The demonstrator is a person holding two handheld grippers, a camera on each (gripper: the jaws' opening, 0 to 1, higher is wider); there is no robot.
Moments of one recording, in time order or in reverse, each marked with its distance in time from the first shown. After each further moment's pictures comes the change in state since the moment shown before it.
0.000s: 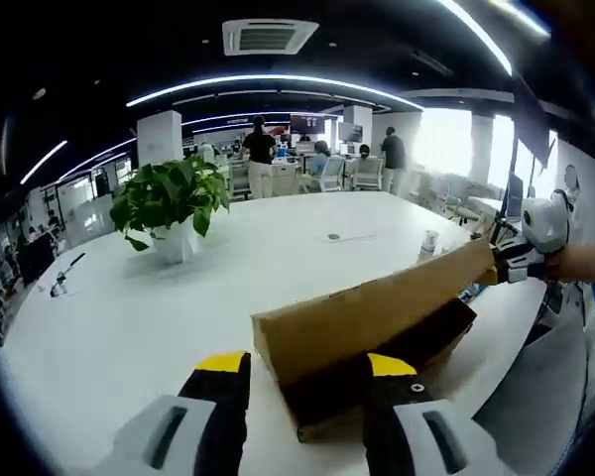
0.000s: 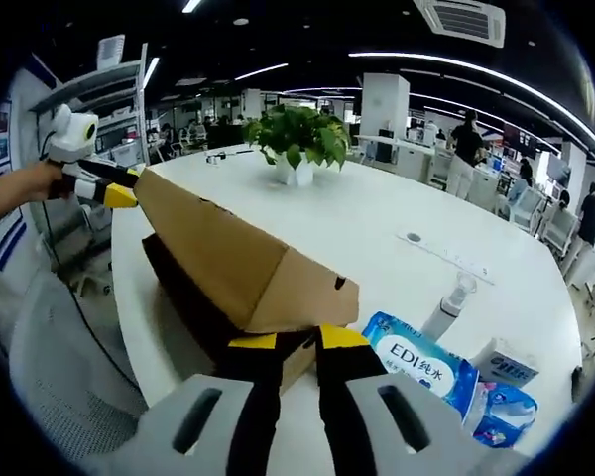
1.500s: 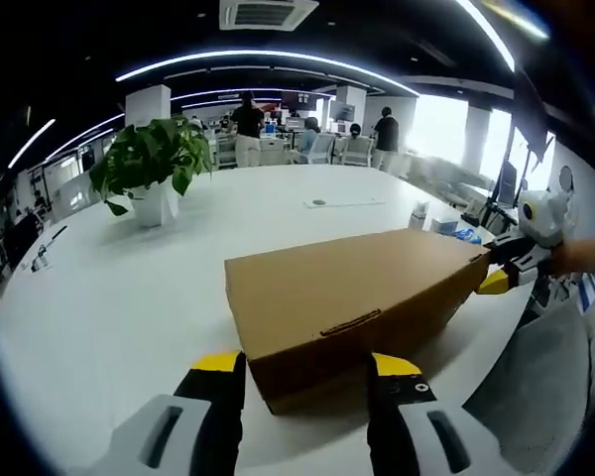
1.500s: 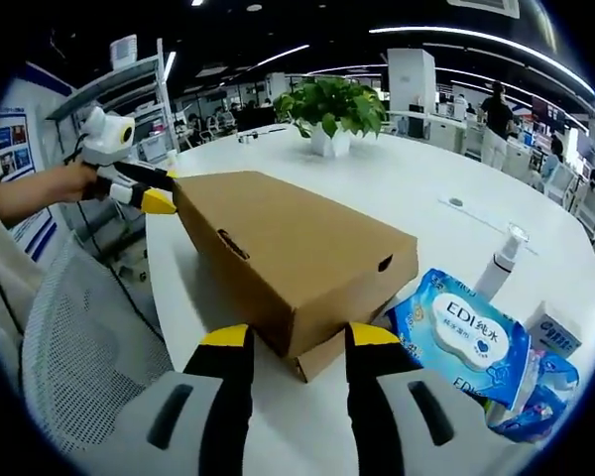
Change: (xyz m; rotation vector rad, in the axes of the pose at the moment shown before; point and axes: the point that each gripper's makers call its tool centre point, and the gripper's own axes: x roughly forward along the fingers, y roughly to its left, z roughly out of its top) left arm 0.017 -0.021 -0.043 -0.054 0.090 -0.044; right arm 0.007 0.039 -0.041 0.049 0.087 0.161
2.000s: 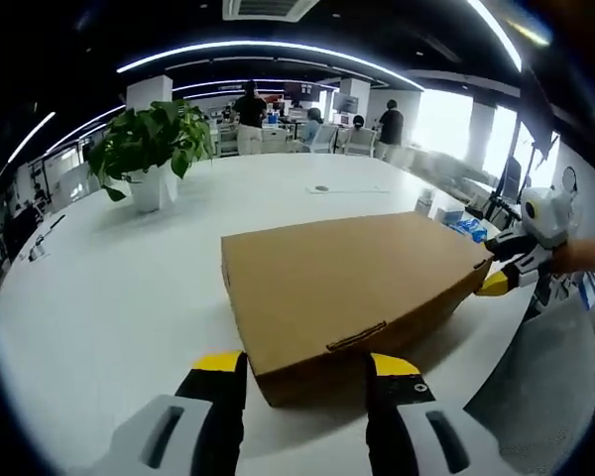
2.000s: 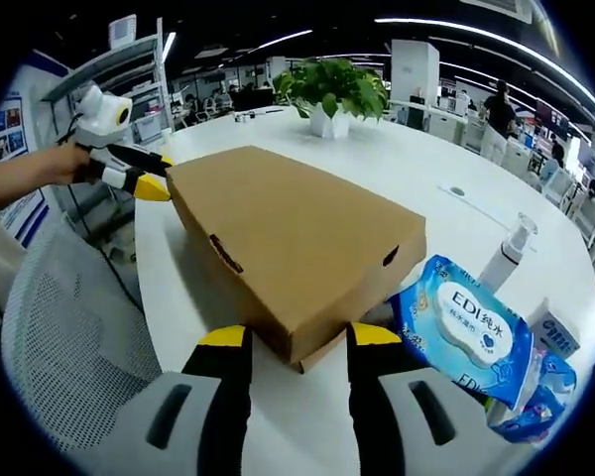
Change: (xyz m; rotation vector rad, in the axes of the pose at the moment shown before) left arm 0.016 0.005 -0.020 -0.016 0.039 0.000; right arm 0.016 -0.005 -0.019 -0.038 0.074 -0.031
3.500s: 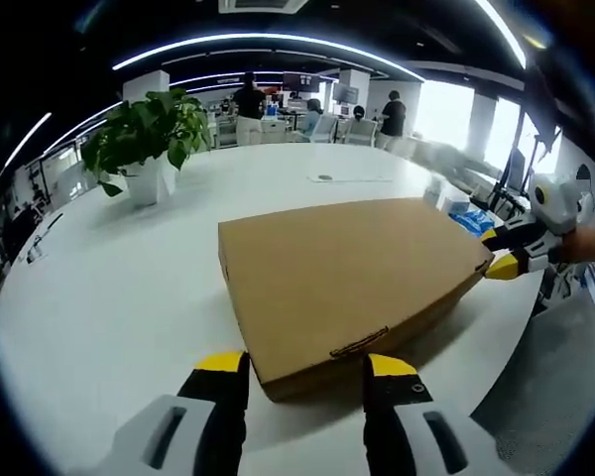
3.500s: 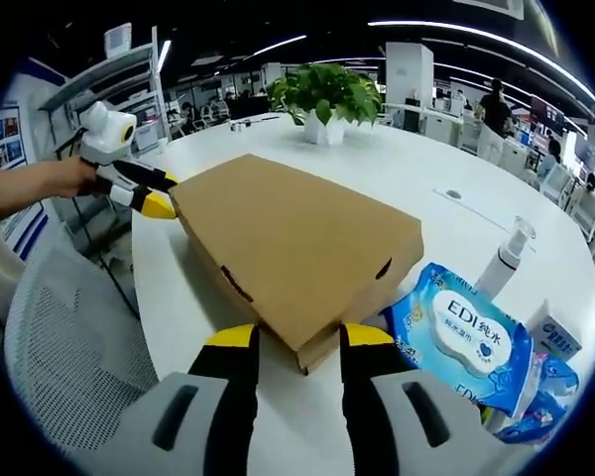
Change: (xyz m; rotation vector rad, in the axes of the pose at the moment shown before) left arm 0.018 0.010 0.001 0.016 0.039 0.007; right arm 0.003 -0.011 0.014 0.030 -0.034 -0.003
